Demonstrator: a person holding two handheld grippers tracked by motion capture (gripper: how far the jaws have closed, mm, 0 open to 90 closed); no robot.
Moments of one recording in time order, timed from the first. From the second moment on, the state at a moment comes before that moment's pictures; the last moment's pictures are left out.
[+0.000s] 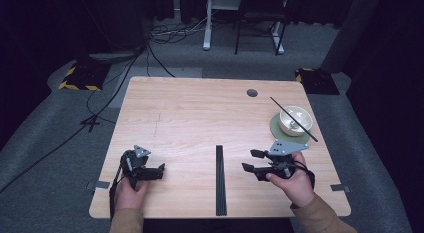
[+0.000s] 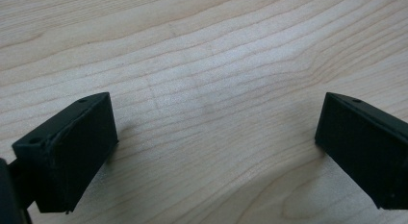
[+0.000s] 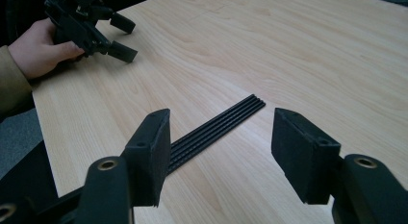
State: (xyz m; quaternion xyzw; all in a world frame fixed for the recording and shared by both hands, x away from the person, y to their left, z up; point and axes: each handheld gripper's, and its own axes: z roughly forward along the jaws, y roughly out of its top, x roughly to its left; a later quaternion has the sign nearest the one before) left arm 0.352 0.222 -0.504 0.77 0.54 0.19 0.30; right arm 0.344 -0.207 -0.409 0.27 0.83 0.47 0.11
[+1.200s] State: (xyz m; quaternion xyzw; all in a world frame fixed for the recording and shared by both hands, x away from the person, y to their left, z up) left arm 0.352 0.222 -0.504 0.77 0.54 0.19 0.30; right arm 0.347 -0.170 -0.486 0.28 0.85 0.45 0.08
